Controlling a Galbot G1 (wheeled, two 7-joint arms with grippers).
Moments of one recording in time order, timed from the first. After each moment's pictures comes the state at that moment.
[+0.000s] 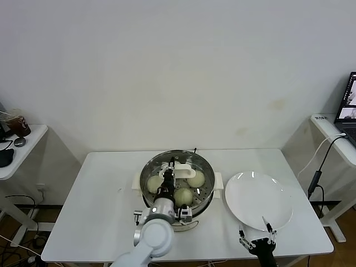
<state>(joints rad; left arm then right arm) 0.97 -1.30 0.14 -1.87 1.40 0.61 0.27 -1.70 1.52 0.72 1.85 -0.13 0.29 -0.17</state>
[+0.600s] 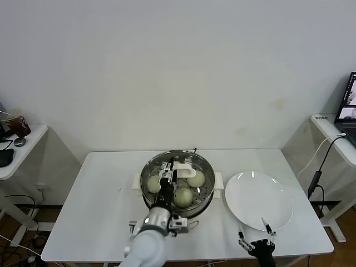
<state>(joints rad) 1.10 -1.26 0.10 -2.01 1.20 0.55 0.16 -1.71 1.53 0.71 1.85 -0.13 0.30 -0.17</state>
